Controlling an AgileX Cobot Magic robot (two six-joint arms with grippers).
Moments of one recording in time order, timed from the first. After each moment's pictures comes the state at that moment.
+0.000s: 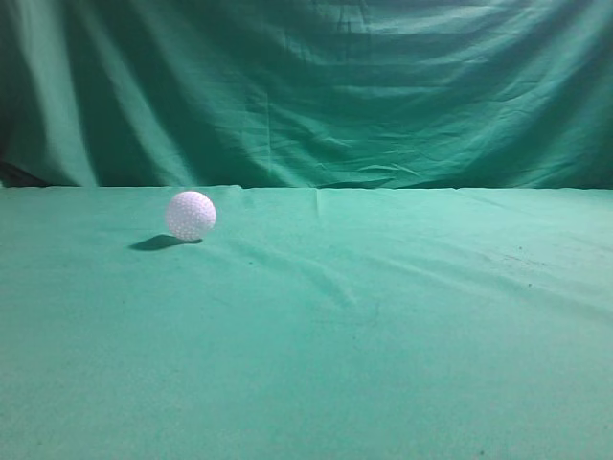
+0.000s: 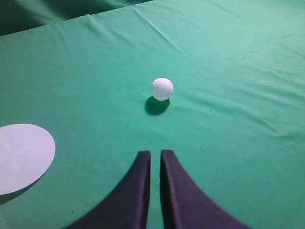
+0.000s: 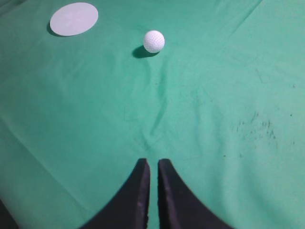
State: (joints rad) left arm -0.42 0.29 -0.30 -0.10 0.47 0.13; right arm 0.75 0.52 -0.33 0.18 0.46 -0.07
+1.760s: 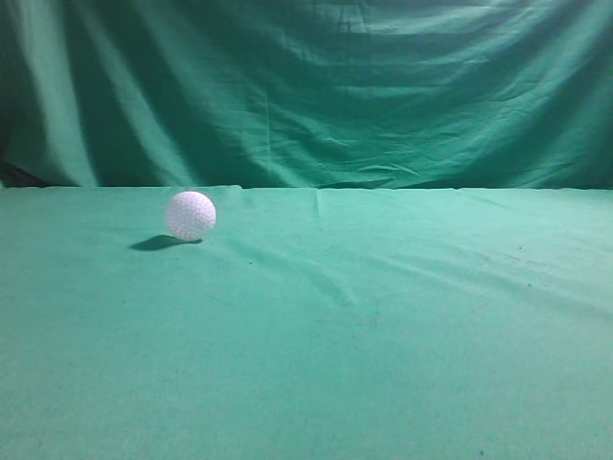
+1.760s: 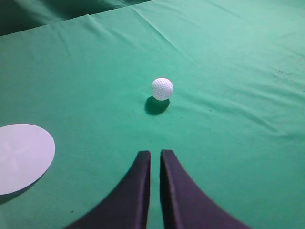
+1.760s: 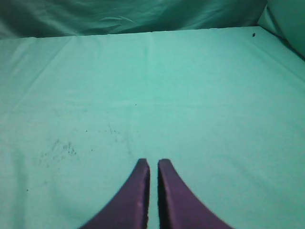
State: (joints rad) left arm -0.42 0.29 -0.30 -0.10 0.47 0.13; right arm 0.09 -0.01 0.03 0.03 0.37 -0.02
